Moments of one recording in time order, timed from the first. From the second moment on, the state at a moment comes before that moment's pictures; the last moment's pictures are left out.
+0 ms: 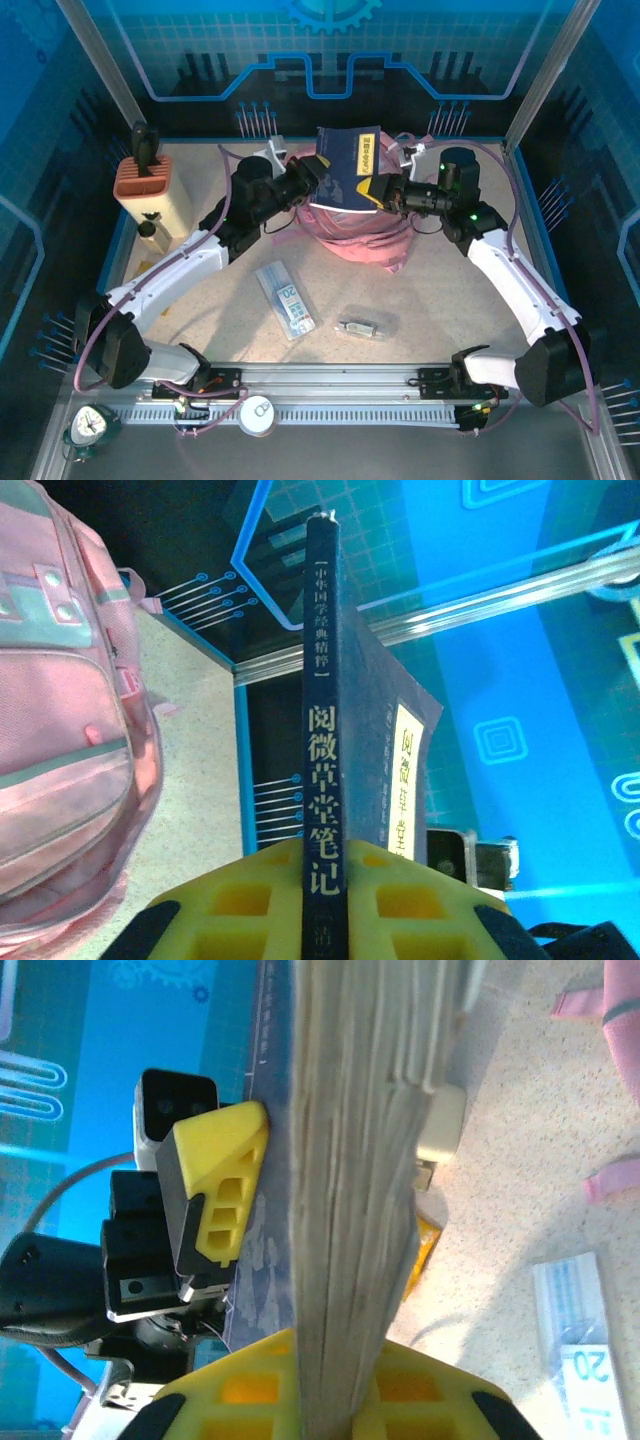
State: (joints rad) left arm -0.56 1.38 1.16 0.10 0.14 -1.22; right arm 0.28 1.26 1.13 -0.17 -0.87 1.02
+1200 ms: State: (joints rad) left arm -0.76 2.09 1.78 -0.60 0.11 -0.04; right arm -0.16 1.00 1.02 -0.79 -0.50 0.64
